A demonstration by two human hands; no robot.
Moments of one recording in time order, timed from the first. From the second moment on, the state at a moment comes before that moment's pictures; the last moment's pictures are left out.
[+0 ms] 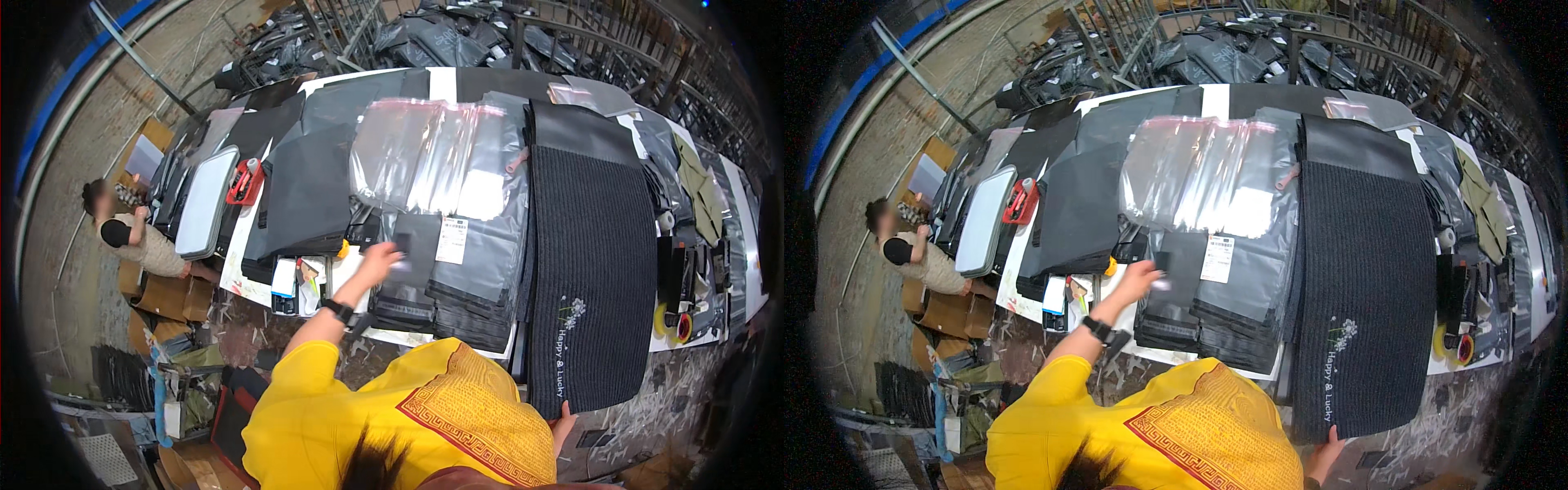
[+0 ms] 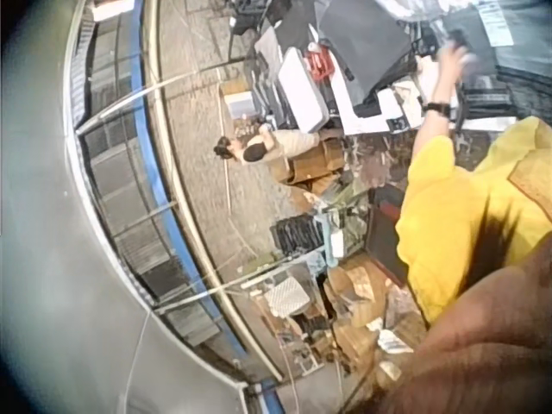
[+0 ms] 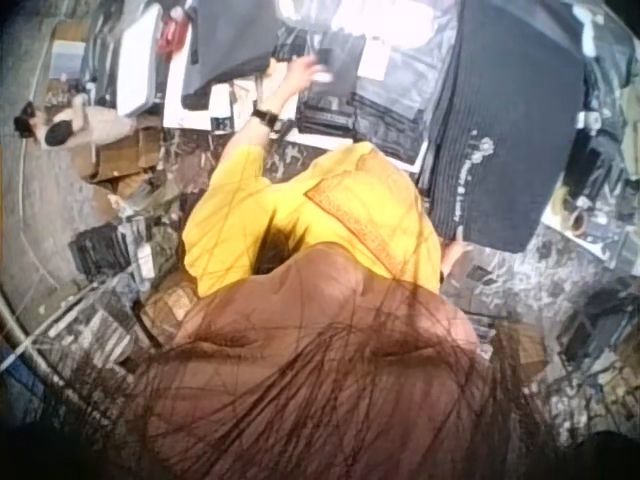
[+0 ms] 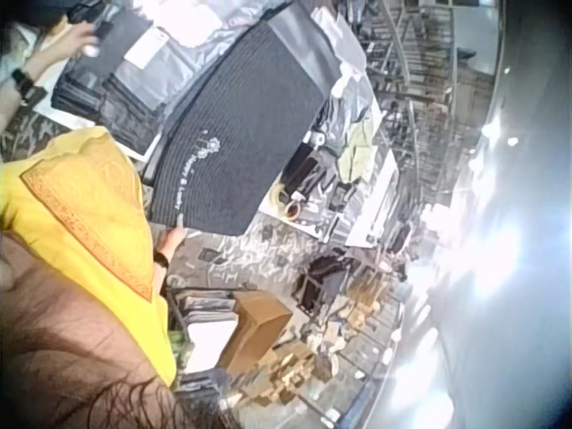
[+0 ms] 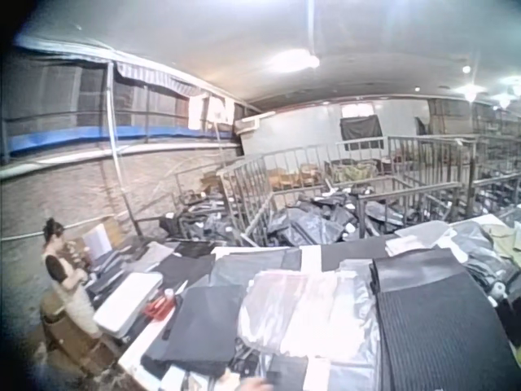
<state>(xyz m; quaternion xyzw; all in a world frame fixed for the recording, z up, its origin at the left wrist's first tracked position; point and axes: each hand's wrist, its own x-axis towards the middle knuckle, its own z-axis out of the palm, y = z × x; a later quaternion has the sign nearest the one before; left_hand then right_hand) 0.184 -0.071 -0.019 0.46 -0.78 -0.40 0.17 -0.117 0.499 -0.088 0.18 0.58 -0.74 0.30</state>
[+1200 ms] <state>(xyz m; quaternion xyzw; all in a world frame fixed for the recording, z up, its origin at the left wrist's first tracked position) -0.208 -0.129 -0.001 0.25 -0.64 -0.68 0.26 -0.201 0.490 0.215 0.02 0.90 -0.40 0.18</state>
